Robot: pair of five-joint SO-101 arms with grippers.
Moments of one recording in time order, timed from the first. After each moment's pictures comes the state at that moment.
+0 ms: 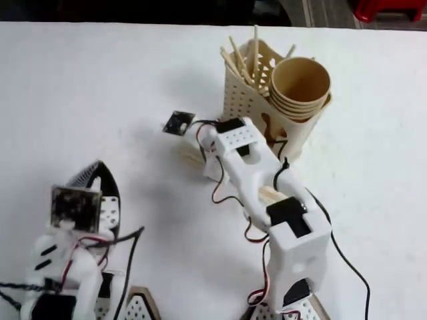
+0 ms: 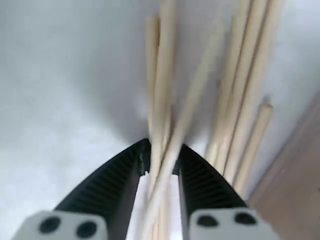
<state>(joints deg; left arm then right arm) -2.4 -104.0 64.2 69.6 -10.0 -25.7 21.6 10.9 62.1 43.6</state>
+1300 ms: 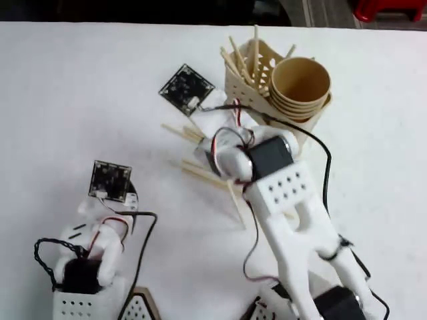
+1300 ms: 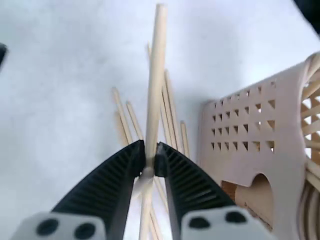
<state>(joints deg) -2.5 -103.6 89.4 58.1 -10.0 -31.2 -24.0 11.7 73.4 25.7</state>
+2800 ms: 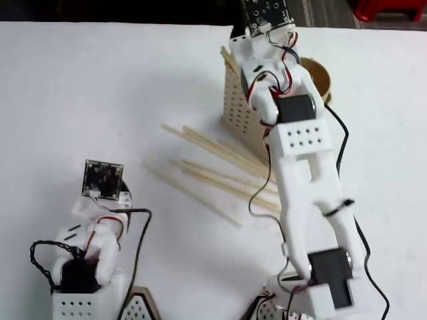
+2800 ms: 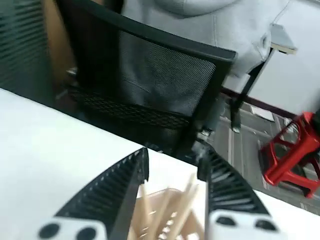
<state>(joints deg) -5.9 -103.6 89.4 58.1 -10.0 -14.9 -7.9 0.4 29.8 16.0</state>
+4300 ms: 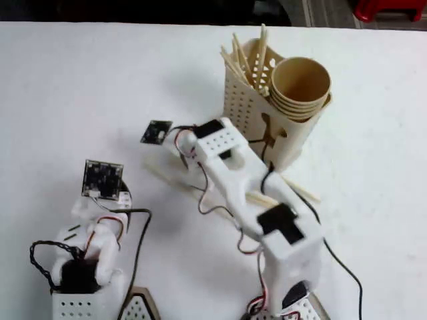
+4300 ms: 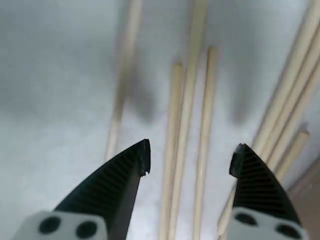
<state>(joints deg) -5.9 -103.6 89.4 58.1 -10.0 -32.6 19.6 6.4 70.1 41.8</state>
